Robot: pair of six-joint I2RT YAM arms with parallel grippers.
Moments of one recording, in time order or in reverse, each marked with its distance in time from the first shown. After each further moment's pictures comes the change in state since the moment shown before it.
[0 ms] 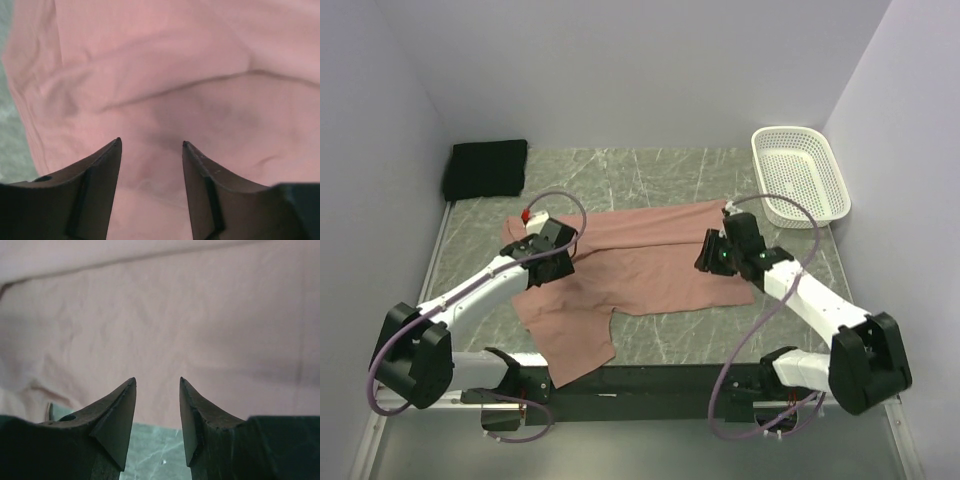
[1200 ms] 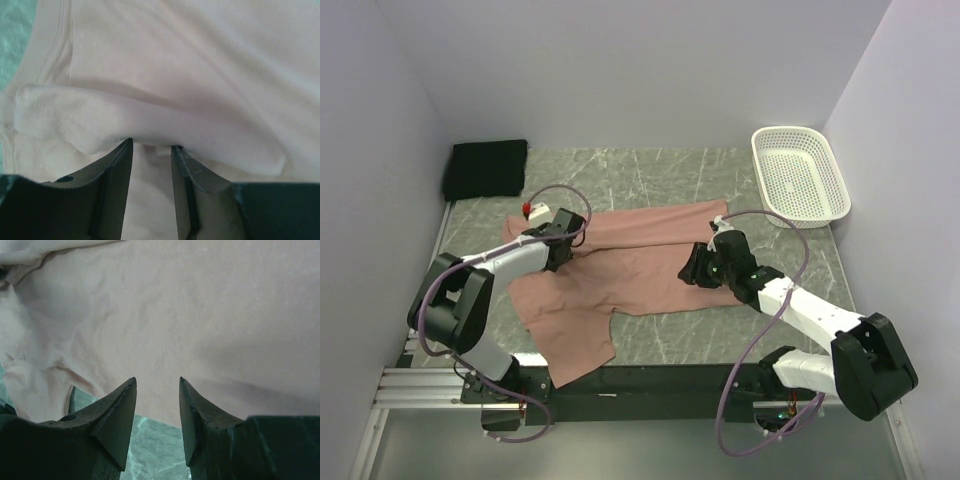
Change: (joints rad) left arm 0.053 0.304 0.015 0.195 -0.172 -0.102; right arm 0.126 -0.079 -0.223 0.291 -0.066 0.107
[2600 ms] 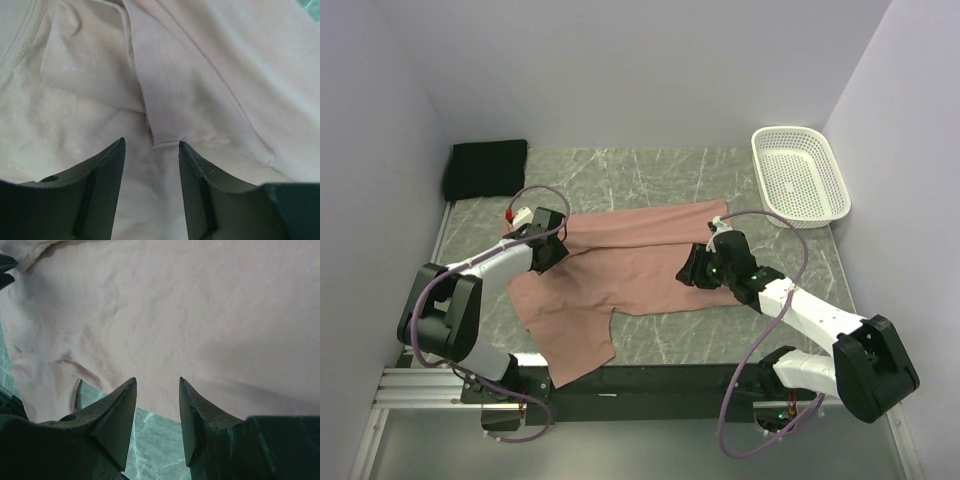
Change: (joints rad) left arm 0.122 -0.063 -0.051 0.067 0.237 -0.070; right arm 0.011 -0.006 0.000 0.000 -0.032 0.003
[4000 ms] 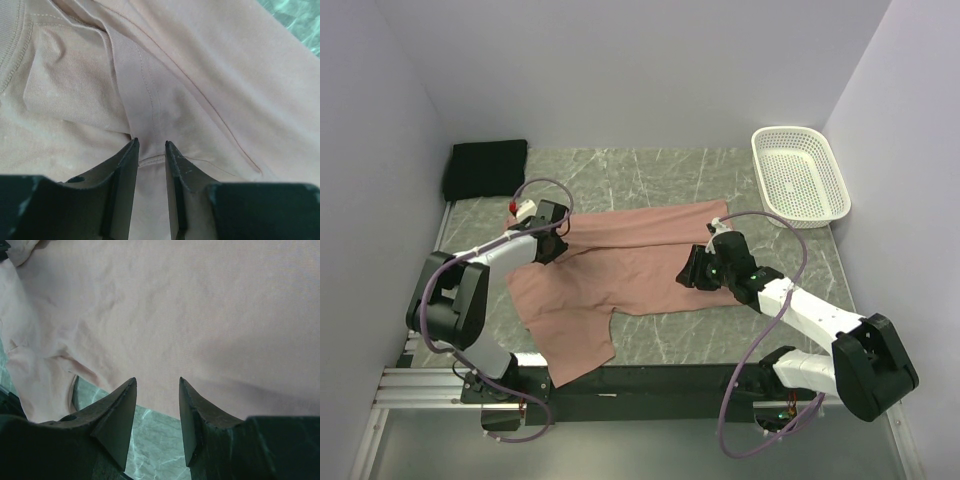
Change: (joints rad) left arm 0.007 0.080 0.076 0.018 -0.016 0.026; right arm 0.002 0.007 -0.001 -0.015 -0.005 -0.004
